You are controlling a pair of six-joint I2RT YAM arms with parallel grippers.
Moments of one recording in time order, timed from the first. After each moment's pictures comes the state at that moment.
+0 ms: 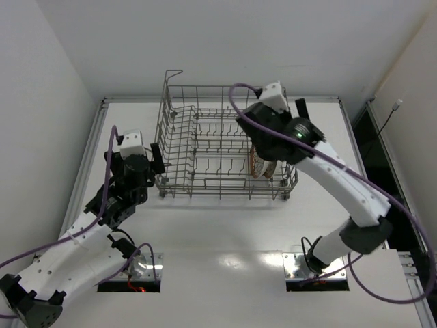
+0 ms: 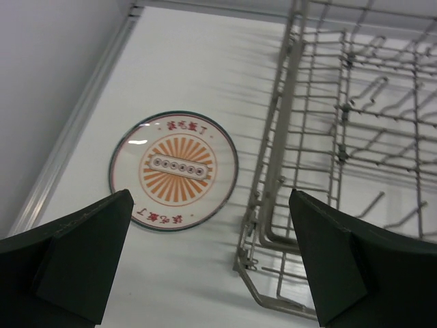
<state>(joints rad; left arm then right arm) -0.60 0.76 0.80 -0.40 -0.80 -0.28 0.84 1.56 1.85 -1.23 1.14 0.32</state>
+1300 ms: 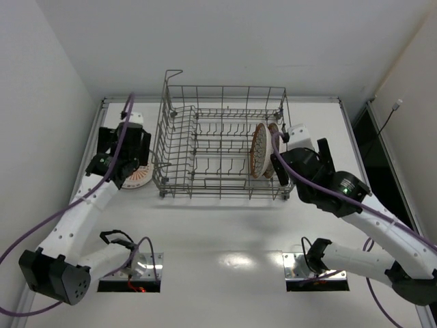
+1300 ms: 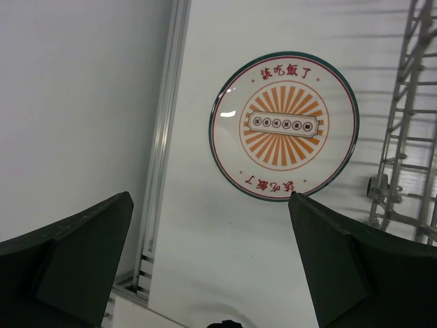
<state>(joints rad) -0.29 1.07 1.09 -0.70 -0.66 0.05 0.83 0.97 1.14 -0.91 0.84 0.14</state>
